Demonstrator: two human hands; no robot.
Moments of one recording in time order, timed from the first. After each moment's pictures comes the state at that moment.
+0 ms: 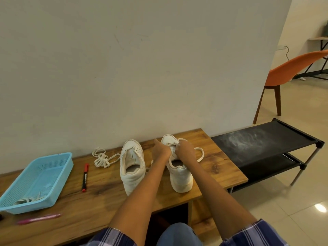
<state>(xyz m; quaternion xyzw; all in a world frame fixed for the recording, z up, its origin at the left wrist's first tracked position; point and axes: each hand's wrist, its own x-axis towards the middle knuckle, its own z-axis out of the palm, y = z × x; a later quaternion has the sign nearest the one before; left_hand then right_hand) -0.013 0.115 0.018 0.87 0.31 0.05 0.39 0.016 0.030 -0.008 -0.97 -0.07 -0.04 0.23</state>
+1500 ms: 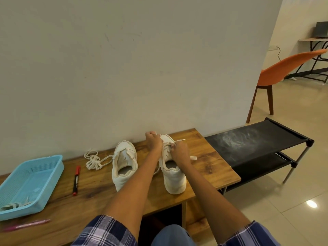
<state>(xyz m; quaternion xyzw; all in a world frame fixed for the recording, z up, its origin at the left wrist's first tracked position) 0.008 0.109 0.035 0.71 0.26 0.19 0.62 0.002 0.025 -0.002 -0.94 -0.02 -0.06 0.33</state>
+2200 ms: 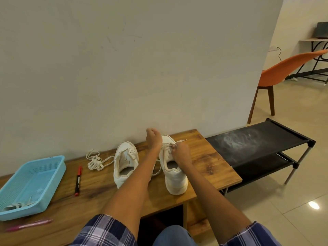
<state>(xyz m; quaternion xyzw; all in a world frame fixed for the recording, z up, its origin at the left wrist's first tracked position) 0.012 0.119 0.040 0.76 0.22 0.19 0.58 0.005 0.025 -0.007 -0.93 -0.02 -0.05 0.37</state>
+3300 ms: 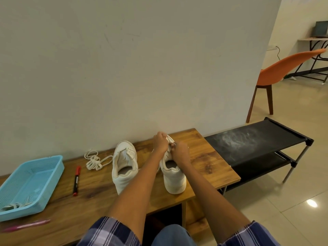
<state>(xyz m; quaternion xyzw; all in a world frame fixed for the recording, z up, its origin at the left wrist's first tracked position) 0.015 0.105 0.023 0.87 0.16 0.11 0.45 0.007 0.024 -0.012 -0.92 -0.04 -0.07 0.38</state>
